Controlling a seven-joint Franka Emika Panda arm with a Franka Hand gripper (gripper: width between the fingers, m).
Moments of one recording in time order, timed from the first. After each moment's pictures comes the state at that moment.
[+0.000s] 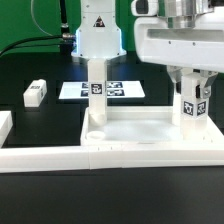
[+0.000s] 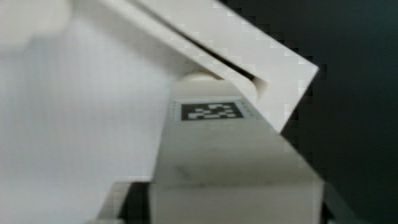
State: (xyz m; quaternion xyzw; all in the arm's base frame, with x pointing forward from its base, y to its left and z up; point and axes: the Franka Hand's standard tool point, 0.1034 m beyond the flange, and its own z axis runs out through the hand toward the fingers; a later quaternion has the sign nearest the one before) arm 0.646 0.099 0.102 -0.77 0.63 0.02 0.06
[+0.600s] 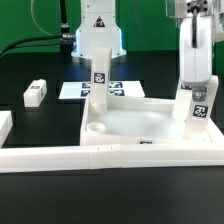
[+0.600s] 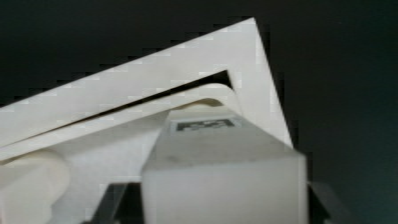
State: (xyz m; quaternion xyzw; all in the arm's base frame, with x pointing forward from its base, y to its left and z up) arm 0.651 0.101 0.103 -0.55 0.83 0.03 0.06
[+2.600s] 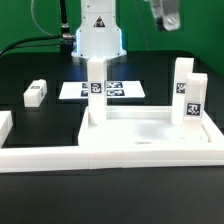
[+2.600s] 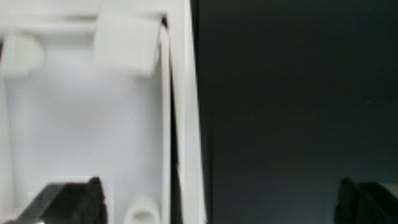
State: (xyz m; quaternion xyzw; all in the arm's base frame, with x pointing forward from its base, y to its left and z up) arm 0.658 0.027 0.212 -0.69 0.71 -0.02 0.14
